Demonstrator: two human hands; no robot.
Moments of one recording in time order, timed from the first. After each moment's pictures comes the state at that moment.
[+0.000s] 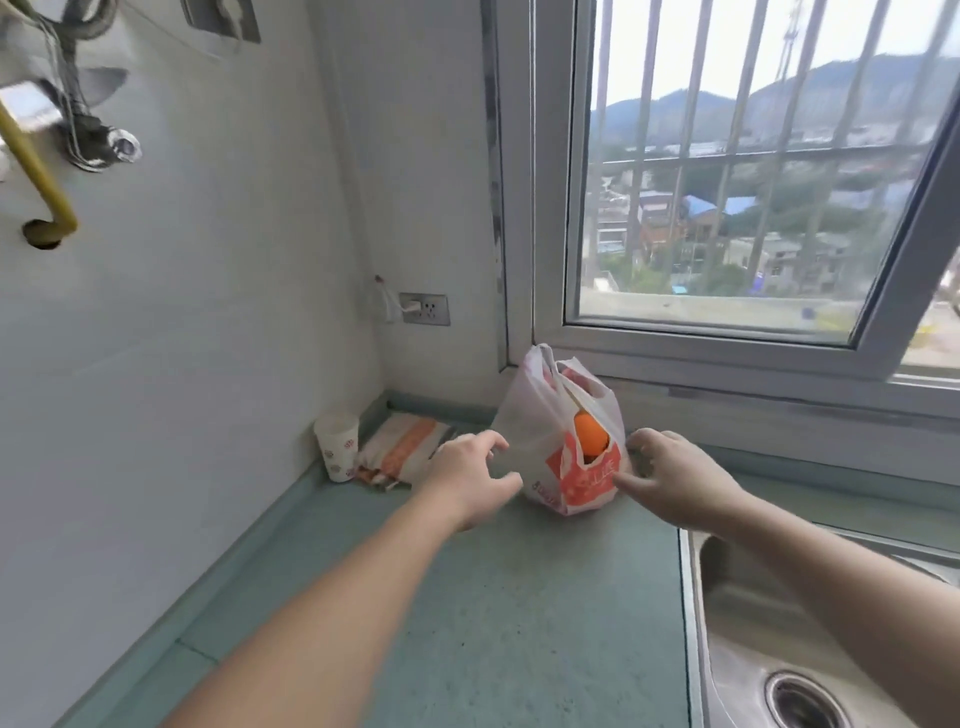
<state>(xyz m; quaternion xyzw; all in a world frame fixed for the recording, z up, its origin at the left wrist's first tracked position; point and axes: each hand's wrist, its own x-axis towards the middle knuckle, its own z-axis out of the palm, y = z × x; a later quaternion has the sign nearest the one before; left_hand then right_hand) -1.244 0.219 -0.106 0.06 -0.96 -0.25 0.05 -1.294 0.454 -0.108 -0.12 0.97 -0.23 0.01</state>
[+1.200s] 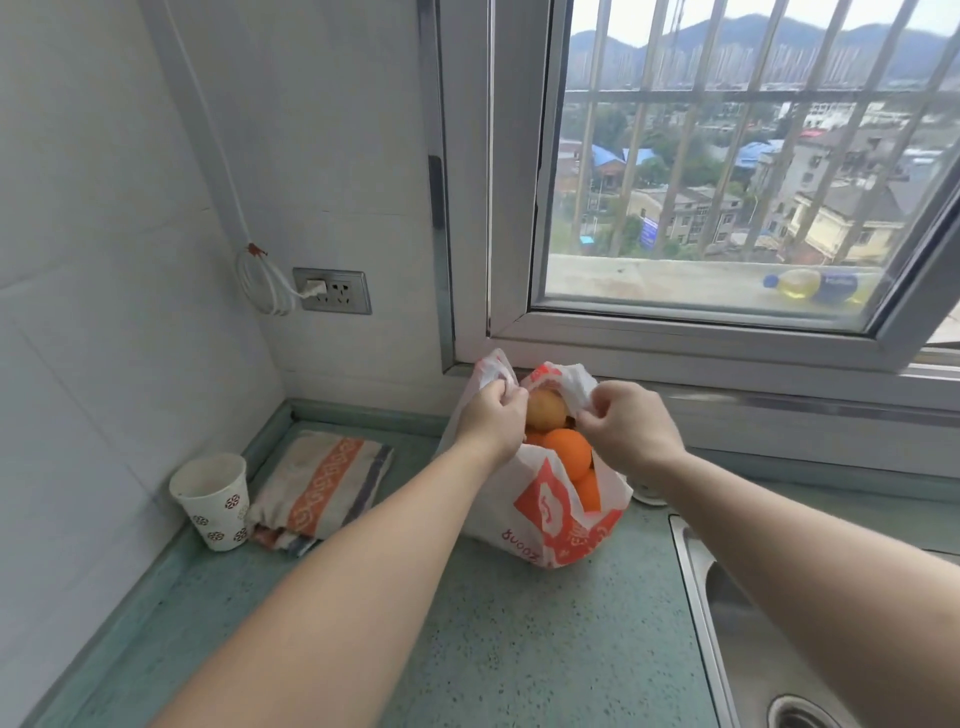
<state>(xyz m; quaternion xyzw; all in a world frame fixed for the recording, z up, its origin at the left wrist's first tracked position) -1.501 0.225 -0.153 0.06 -0.84 -0.54 0.00 -1.490 0.375 -0.137 0.04 0.95 -0.28 -0.09</state>
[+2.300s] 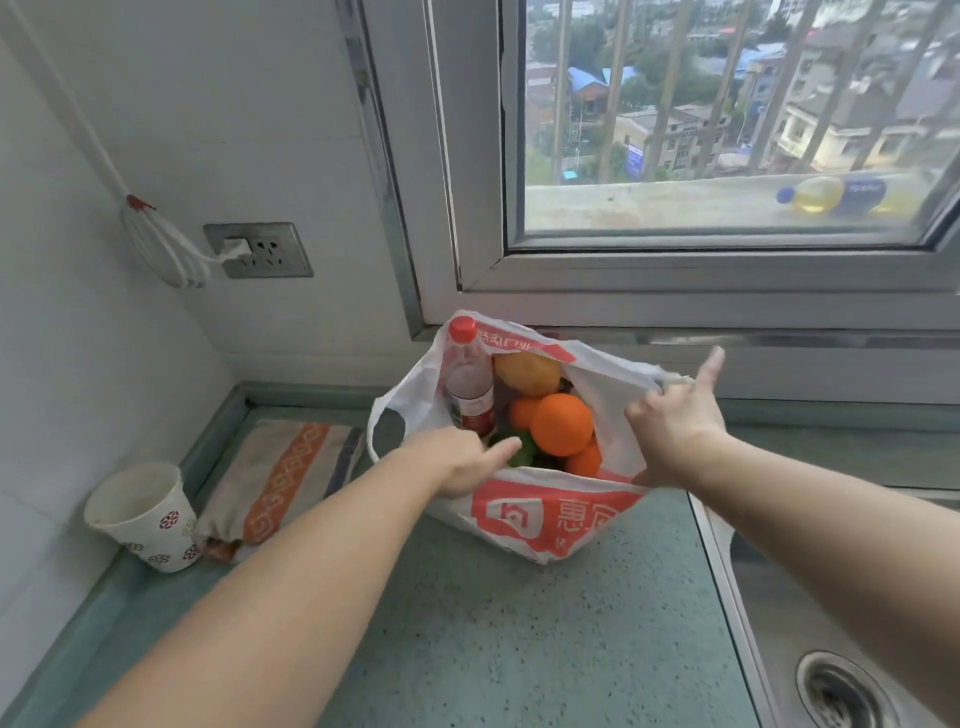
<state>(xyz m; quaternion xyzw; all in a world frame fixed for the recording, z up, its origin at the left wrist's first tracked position) -1.552 0.191 -0.231 -0.11 -0.96 -0.04 -0.24 -1.542 0.423 -0.217 -0.04 0.94 0.32 0.10</state>
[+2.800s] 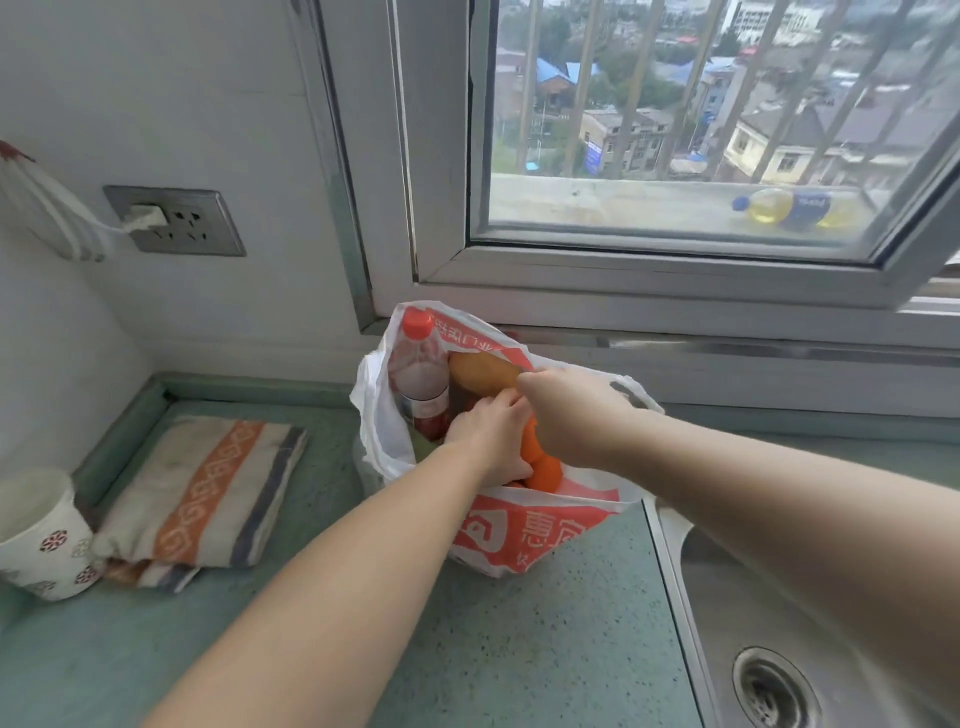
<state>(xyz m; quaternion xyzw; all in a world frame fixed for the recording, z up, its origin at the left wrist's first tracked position) -1.589 0.265 -0.268 -0.21 -0.96 -0.13 -0.09 -1.553 0.374 -0.175 -0.14 0.99 0.01 0.09</state>
